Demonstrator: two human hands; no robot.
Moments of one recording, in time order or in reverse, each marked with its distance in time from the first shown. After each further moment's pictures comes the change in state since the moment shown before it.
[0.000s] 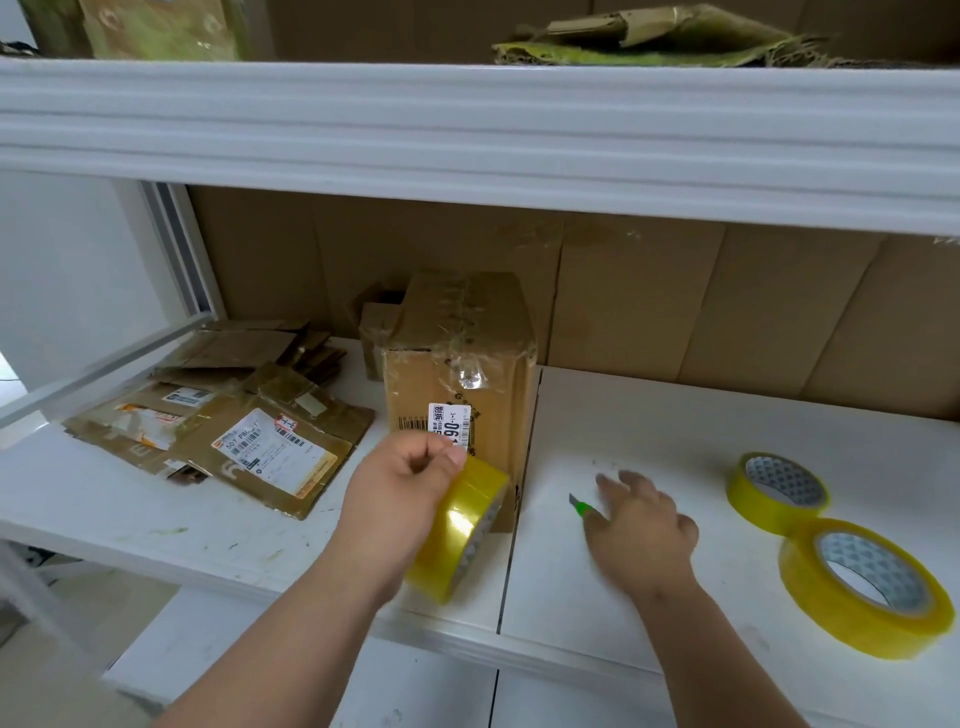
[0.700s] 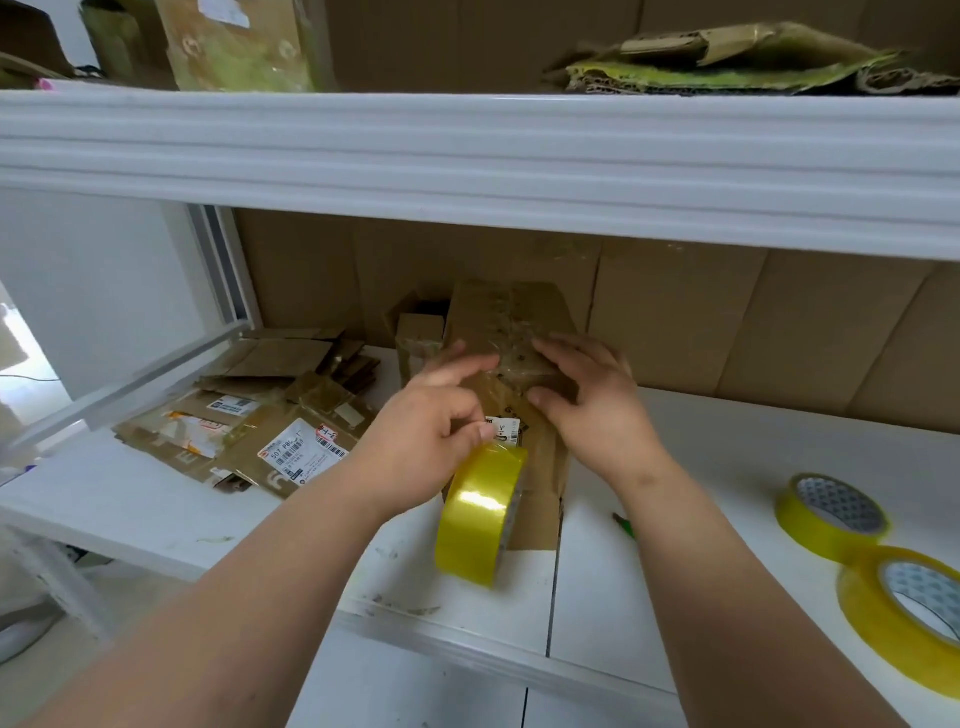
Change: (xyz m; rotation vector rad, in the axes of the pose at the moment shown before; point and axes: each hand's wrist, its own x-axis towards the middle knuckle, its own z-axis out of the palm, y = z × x) left_hand 0.062 0.028 -0.049 0.554 -0.329 0.571; right_hand 0.040 -0.115 -0.079 0.553 0.318 -0.503
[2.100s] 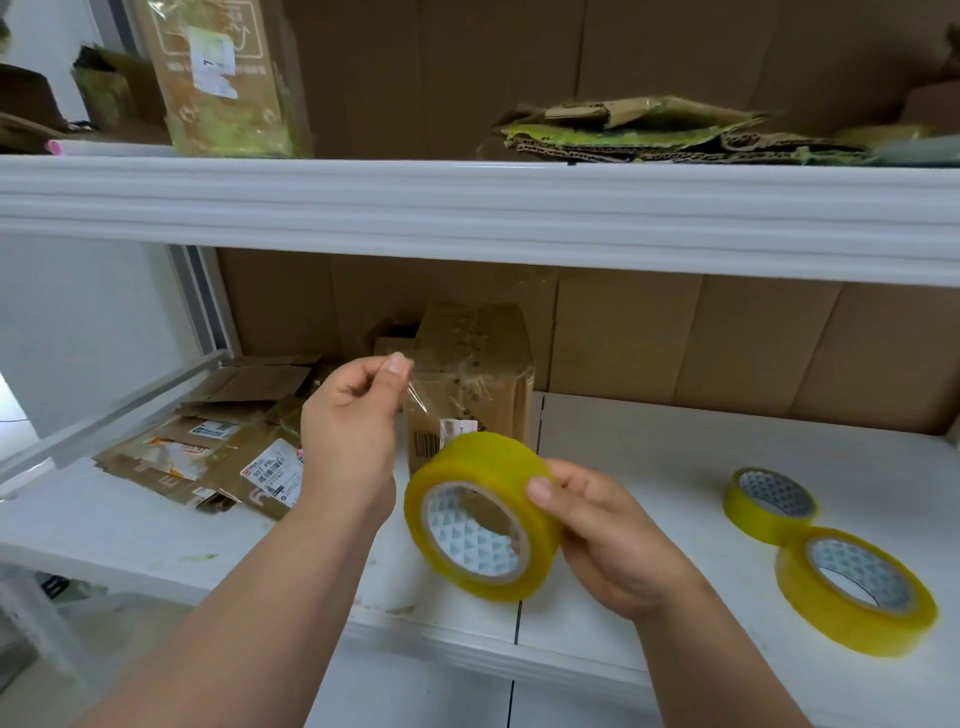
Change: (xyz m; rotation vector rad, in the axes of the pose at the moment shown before) left_hand -0.012 0.046 0.002 -0.808 0.773 -0.351; right_hand -0.105 -0.022 -0.041 1.074 -0.419 0.291
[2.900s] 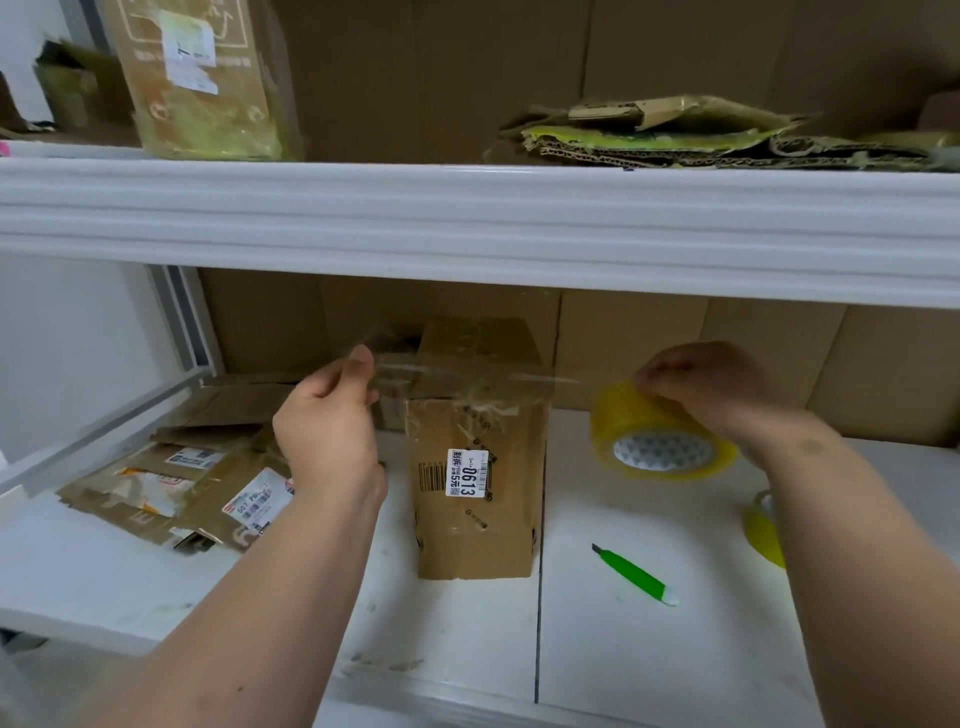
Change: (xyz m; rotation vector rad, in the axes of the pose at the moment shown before) left_hand 0.061 -0.017 0.007 -0.150 0.248 -0.132; right_hand 0.071 -0.095 -0.092 -1.024 0.529 0.064
